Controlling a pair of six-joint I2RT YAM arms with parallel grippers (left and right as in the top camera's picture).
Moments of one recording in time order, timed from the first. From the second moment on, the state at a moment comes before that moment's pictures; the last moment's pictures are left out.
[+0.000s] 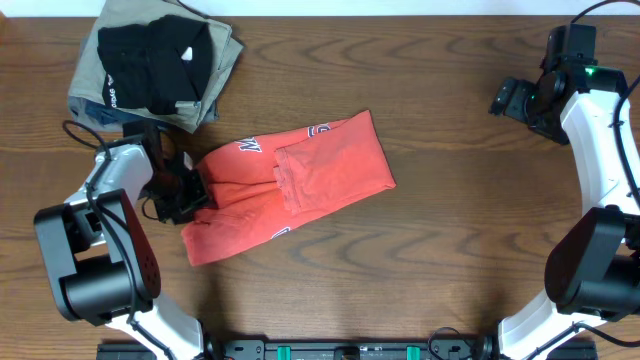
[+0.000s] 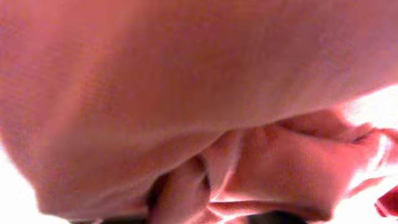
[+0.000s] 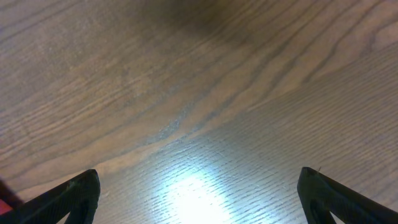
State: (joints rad) left arm 0.26 1.86 1.07 -0.89 0.33 -0.14; right arm -0.15 1.84 1.57 -0.93 0.06 0.34
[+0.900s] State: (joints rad) left arm 0.09 1.79 1.50 -1.34 0.11 -0.26; right arm -0.15 1.84 1.57 -0.93 0.06 0.34
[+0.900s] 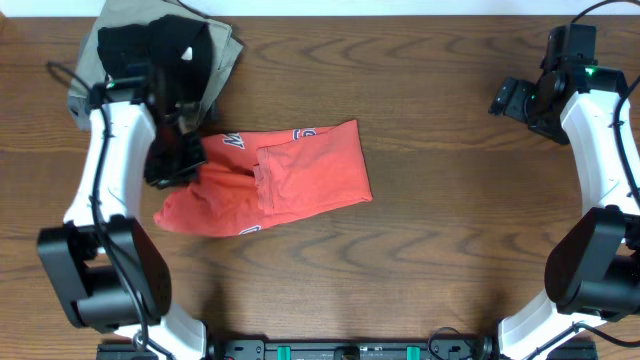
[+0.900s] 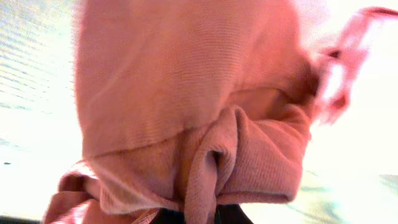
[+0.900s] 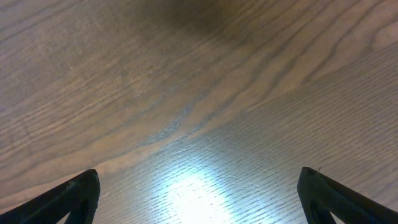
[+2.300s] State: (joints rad) left arm -0.58 1.93 1.57 -0.98 0.05 -0.46; right arm -0.15 1.84 1.57 -0.93 0.06 0.34
